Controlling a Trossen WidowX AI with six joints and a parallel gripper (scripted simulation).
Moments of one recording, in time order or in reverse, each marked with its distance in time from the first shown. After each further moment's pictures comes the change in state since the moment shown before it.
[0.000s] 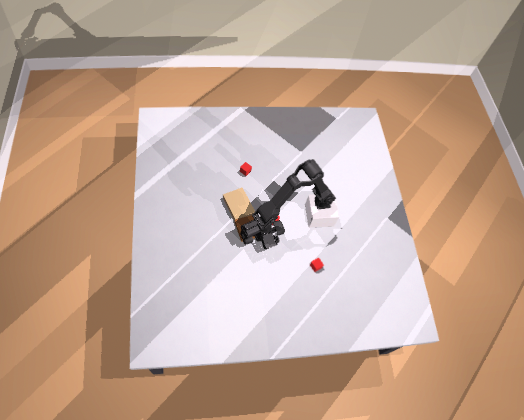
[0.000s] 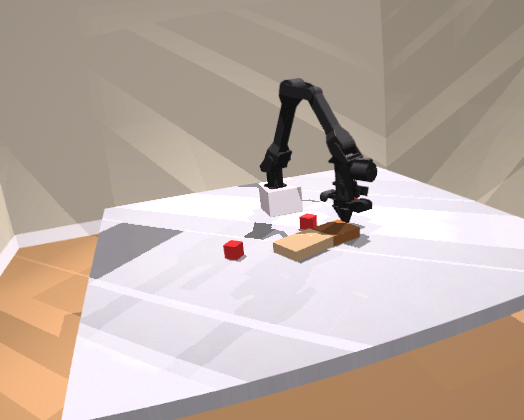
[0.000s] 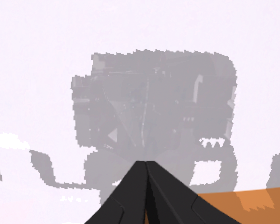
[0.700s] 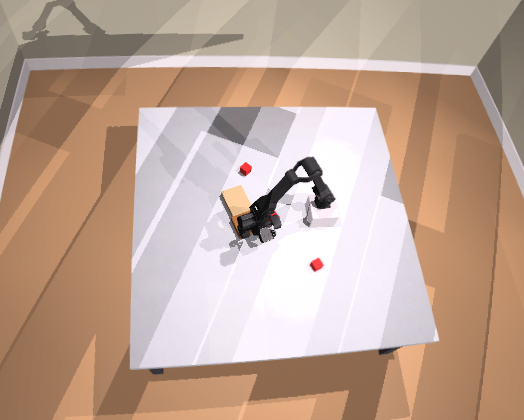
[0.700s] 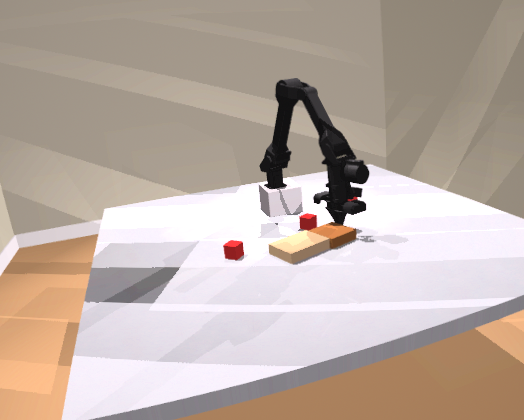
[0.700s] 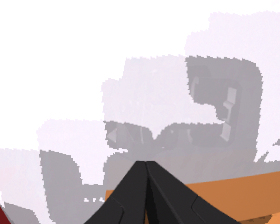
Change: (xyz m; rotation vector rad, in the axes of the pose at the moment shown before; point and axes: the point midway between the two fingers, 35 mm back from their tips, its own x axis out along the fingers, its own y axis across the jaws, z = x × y) arm -0.001 -0.004 -0.029 -0.013 -0.010 -0.005
